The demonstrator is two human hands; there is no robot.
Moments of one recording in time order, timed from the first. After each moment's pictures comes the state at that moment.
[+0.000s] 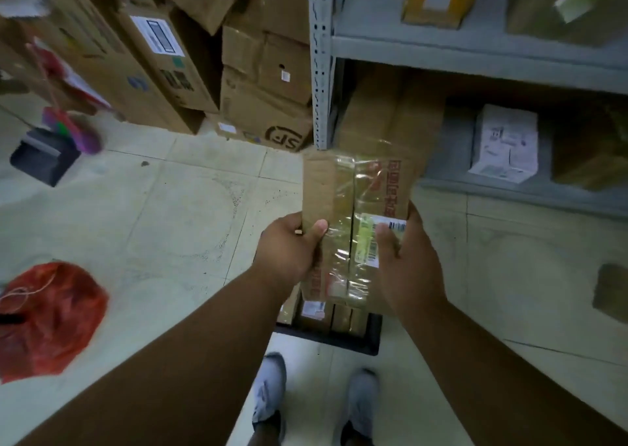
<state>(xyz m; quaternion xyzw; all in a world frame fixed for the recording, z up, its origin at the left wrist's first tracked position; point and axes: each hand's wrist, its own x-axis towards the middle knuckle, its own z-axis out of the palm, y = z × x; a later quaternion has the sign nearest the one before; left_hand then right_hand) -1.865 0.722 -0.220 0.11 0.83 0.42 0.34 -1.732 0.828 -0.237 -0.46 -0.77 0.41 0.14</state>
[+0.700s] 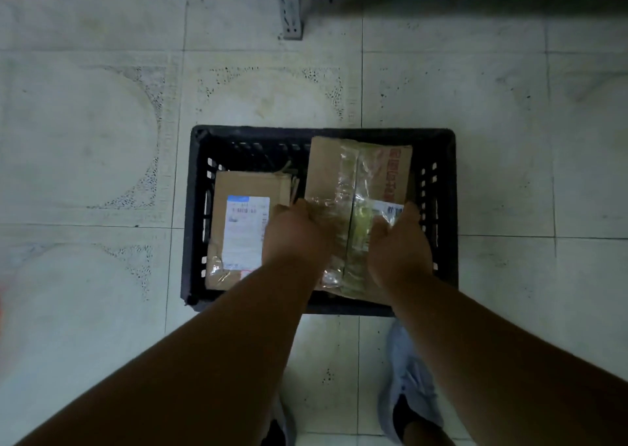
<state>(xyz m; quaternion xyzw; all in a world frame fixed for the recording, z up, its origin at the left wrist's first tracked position) -1.859 0.696 -0.651 0.17 0.88 0.15 0.41 -1.742 0.761 -0.675 -0.66 -0.63 0.41 -0.04</state>
